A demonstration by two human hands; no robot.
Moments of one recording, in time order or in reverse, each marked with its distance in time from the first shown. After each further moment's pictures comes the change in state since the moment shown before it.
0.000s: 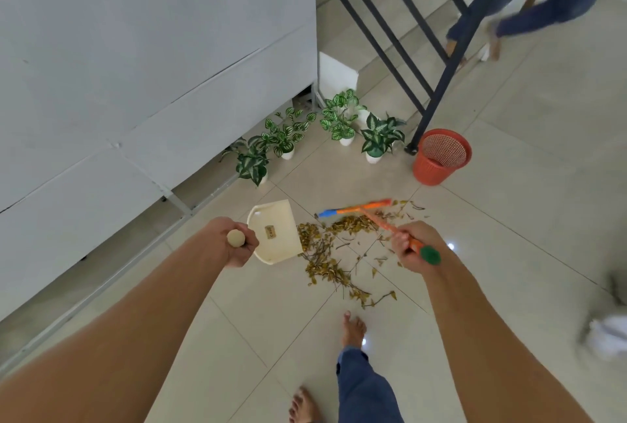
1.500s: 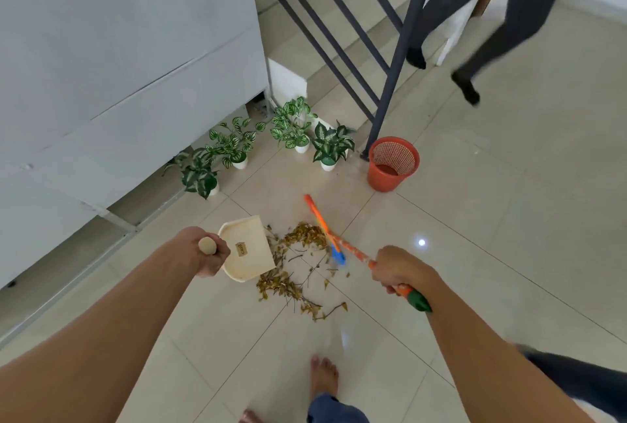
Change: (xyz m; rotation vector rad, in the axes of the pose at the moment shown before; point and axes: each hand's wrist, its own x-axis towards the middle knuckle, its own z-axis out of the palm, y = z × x) left_hand -0.009 -0.073 0.130 -0.055 0.056 -0.081; right_hand -0.028 -0.096 -0.085 -1.669 0.330 0.029
